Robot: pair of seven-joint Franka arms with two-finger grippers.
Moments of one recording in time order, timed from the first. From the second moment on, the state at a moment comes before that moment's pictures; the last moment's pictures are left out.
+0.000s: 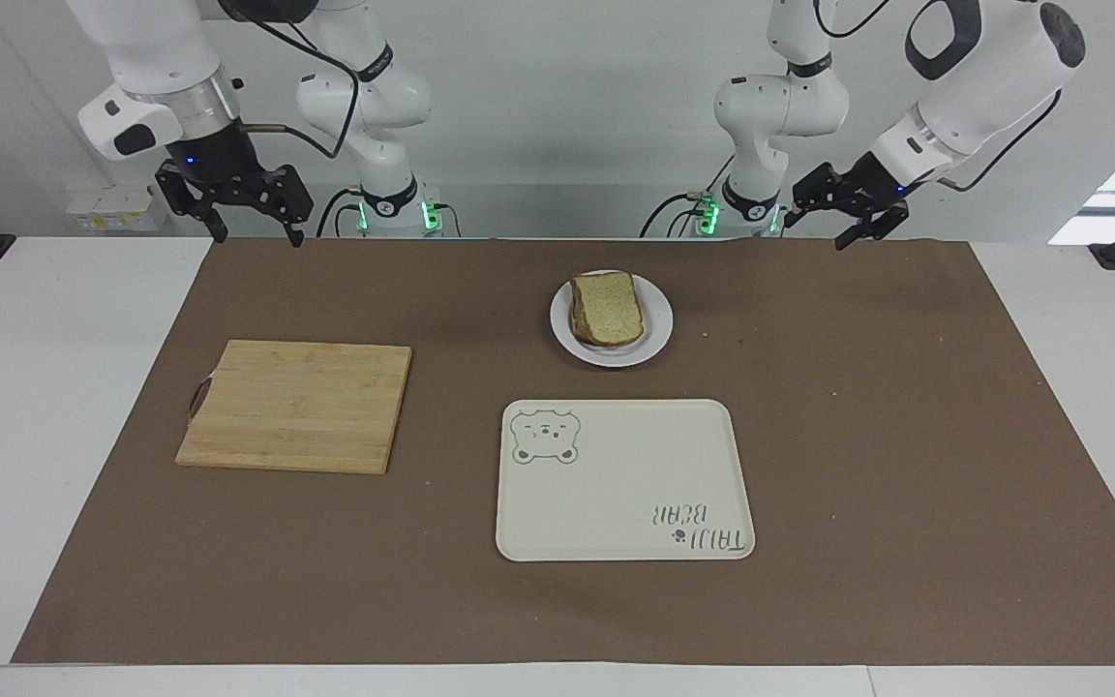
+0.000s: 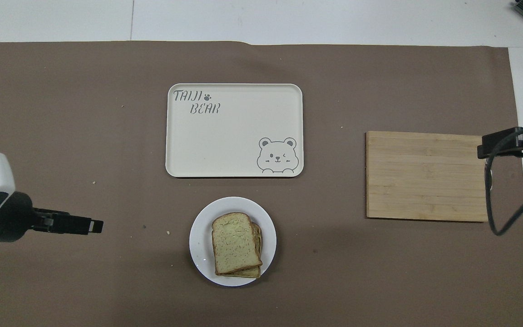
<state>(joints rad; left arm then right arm) -0.16 -0.33 0.10 -2.15 -0.39 1.69 0.19 0.09 -0.03 -0.08 -1.51 -0.01 1.49 0.09</state>
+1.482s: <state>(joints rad) -0.44 -0.25 0.10 -2.67 -1.05 2.30 0.59 0.02 -0.05 -0.04 -1.55 0.00 1.50 0.03</state>
